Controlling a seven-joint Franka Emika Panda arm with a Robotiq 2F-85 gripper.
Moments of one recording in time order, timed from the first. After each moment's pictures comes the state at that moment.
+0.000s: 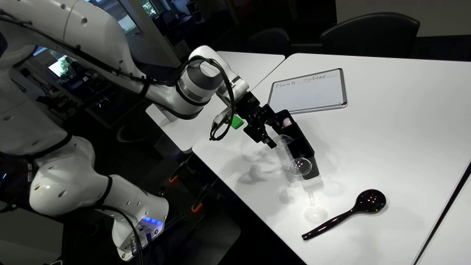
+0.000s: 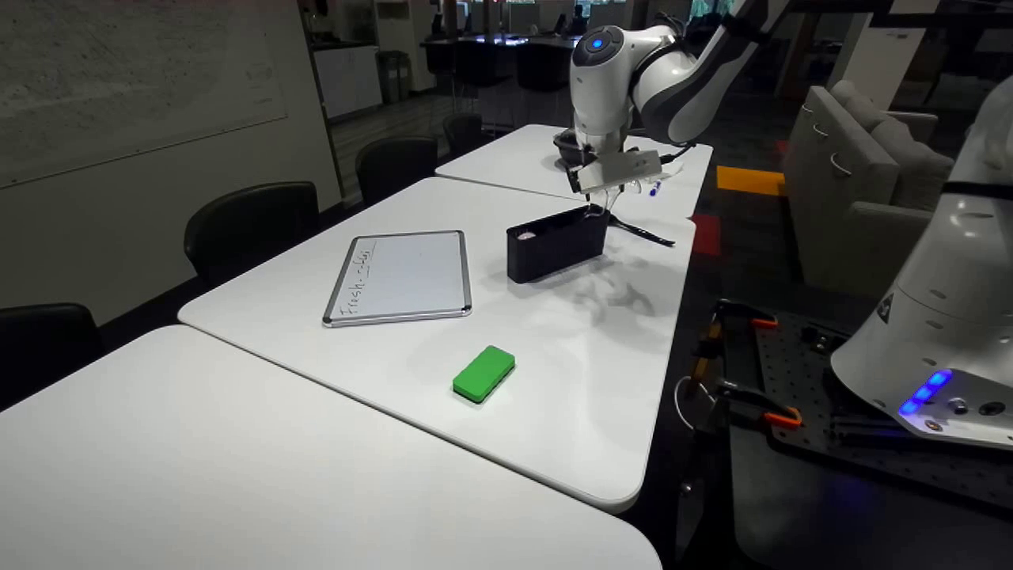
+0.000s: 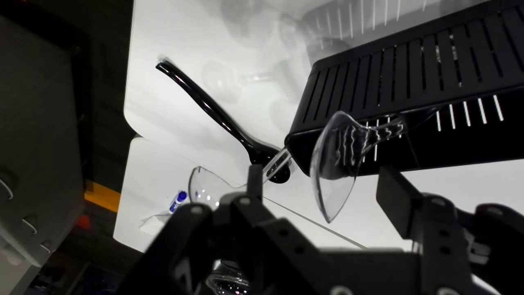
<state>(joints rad) -0.23 0.21 -0.19 -2.36 -1.09 2.53 1.62</state>
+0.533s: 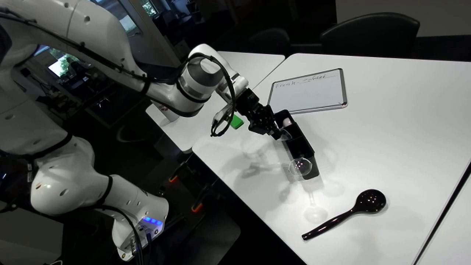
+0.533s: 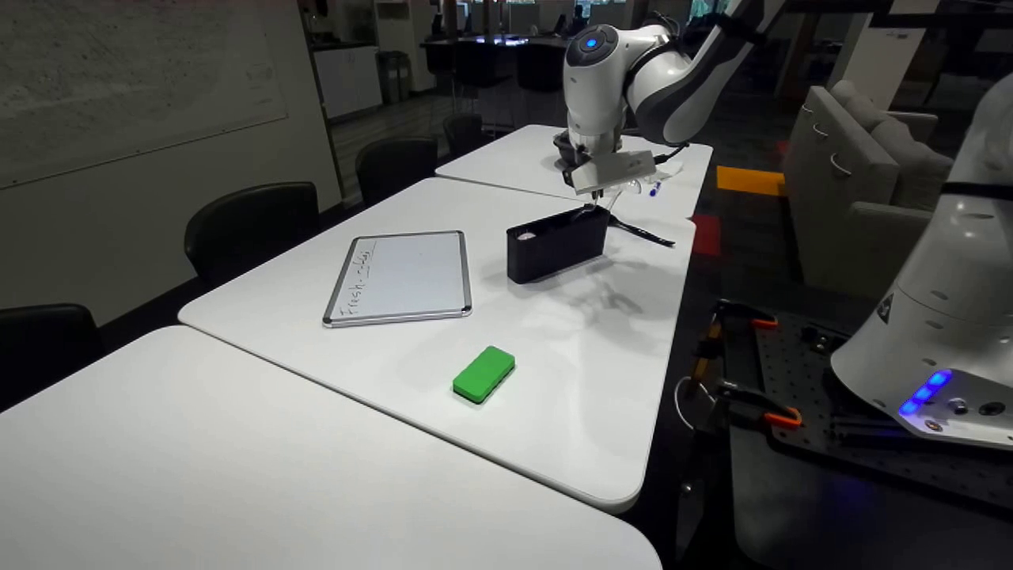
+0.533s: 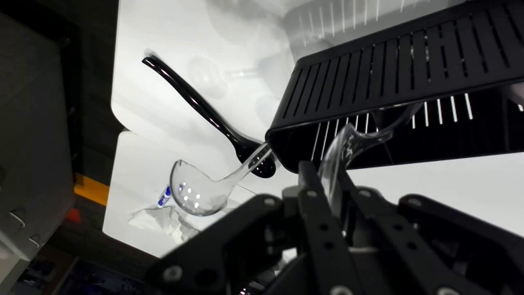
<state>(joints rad) -0.20 0.22 -0.19 -2.35 -1.09 2.53 1.62</state>
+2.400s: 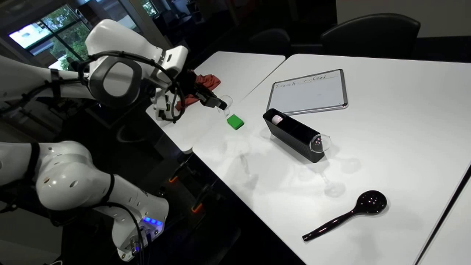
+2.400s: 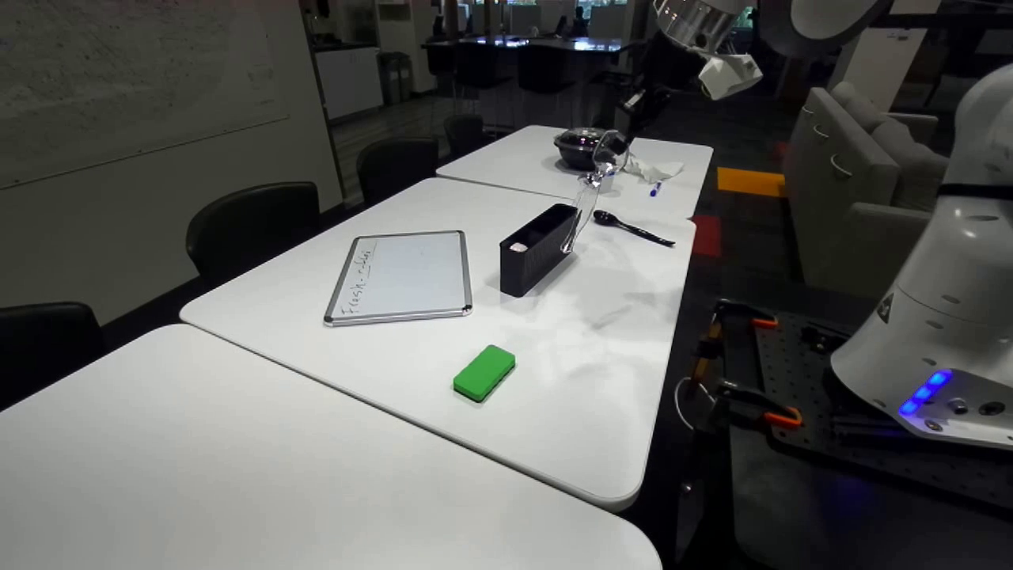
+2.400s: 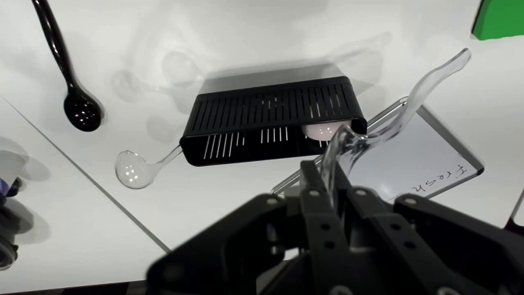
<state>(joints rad) -0.01 -0.52 -0.38 -2.82 -0.52 2.73 0.39</state>
